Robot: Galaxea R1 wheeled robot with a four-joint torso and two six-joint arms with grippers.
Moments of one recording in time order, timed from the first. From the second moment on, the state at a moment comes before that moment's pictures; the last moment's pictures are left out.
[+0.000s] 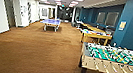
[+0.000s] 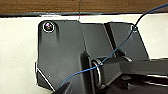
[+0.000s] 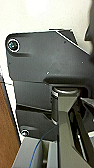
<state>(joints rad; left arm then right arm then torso) 1.60 2.96 -2.63 0.12 -0.23 -0.07 -1.56 2.87 -2.51 0.10 0.06 -0.16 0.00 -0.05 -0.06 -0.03</state>
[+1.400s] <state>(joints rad) 1.61 2.98 -2.66 0.07 -0.23 -0.07 -1.57 2.91 -2.57 0.10 0.06 -0.16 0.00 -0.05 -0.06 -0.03</state>
